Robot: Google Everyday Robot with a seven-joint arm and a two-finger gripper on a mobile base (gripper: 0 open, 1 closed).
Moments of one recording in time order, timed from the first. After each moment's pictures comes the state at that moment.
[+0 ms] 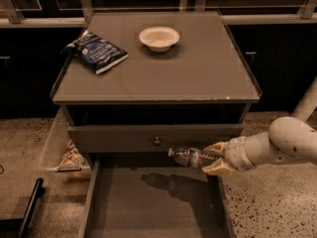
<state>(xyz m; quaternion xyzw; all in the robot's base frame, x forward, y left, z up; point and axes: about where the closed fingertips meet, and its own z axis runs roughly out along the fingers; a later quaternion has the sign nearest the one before) 0.496 -0.184 0.619 -0.60 0.71 0.18 0.32</state>
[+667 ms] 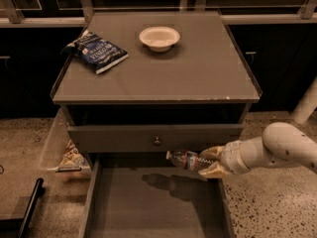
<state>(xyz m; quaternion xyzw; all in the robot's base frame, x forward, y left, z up) 0.499 -0.180 0.595 -0.59 0.72 0.19 0.32</state>
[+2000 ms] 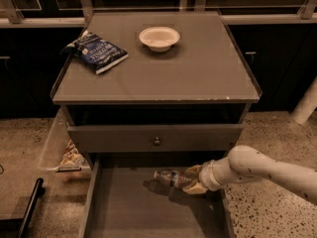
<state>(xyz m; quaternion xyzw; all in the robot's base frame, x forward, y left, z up) 0.500 -0.137 0.470 -0.59 0.74 0.19 0.27</state>
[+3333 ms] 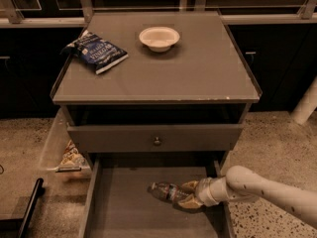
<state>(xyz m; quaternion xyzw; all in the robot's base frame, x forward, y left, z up) 0.482 -0.125 0.383 -0.54 0.75 0.25 0.29</state>
